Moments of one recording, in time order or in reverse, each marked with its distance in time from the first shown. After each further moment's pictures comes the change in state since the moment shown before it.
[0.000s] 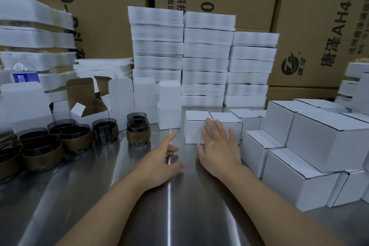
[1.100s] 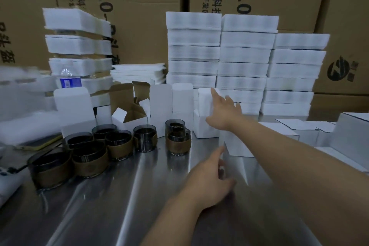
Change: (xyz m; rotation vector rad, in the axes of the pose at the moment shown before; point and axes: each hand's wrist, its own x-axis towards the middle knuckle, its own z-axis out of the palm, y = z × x) left_hand 0.005 -0.005 0.007 -0.056 0.033 0.045; right_hand 0.143 -0.065 -0.029 0.205 -0.096 -0.035
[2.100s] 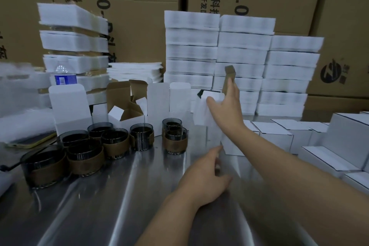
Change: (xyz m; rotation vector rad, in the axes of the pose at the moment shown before) left_hand 0.001 -0.003 -0.002 -0.039 -0.006 -0.029; right_hand -0.027 -0.015 0.000 0.720 0.517 0.009
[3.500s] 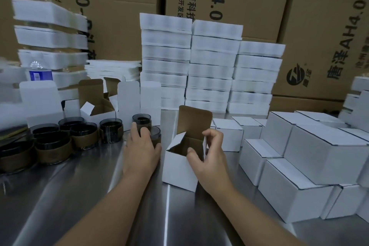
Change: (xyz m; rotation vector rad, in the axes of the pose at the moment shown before) left_hand 0.012 -0.003 -0.014 0.528 0.605 -0.248; right_hand -0.133 0.029 -0.082 0.178 -0.130 -0.045
